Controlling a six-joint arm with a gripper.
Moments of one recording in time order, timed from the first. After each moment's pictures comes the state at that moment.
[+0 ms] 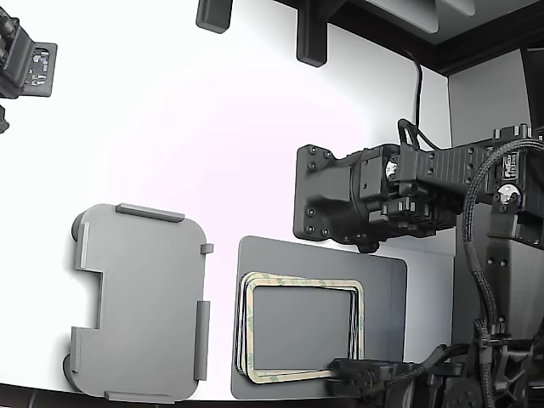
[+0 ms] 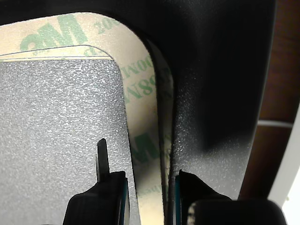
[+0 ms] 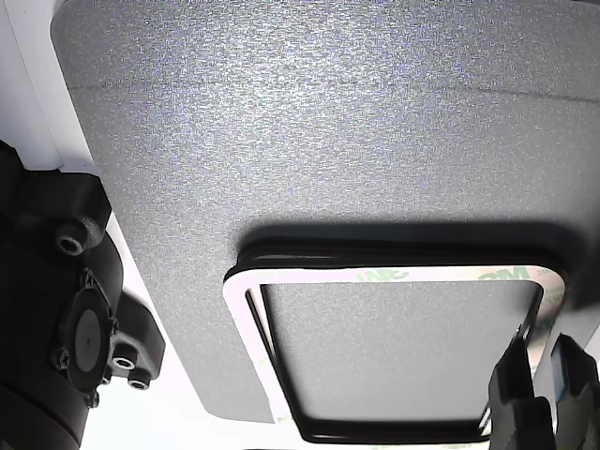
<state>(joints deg) 85.3 83.0 96.2 83.1 6.0 -93.2</state>
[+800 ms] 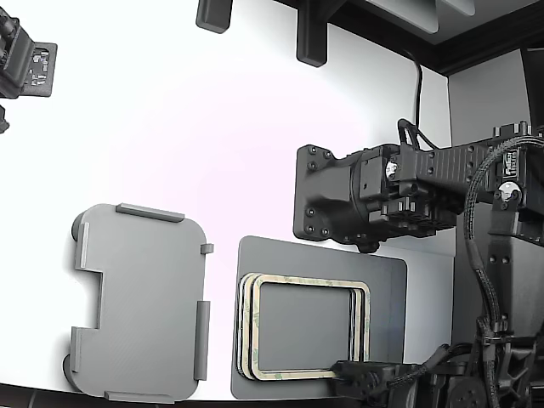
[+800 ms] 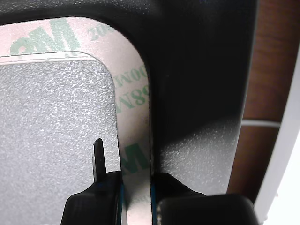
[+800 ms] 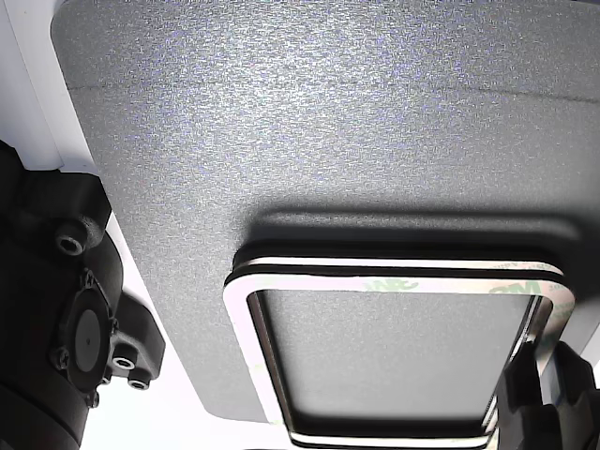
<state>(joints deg) 85.4 84.0 96.0 83.1 5.4 -93.3</state>
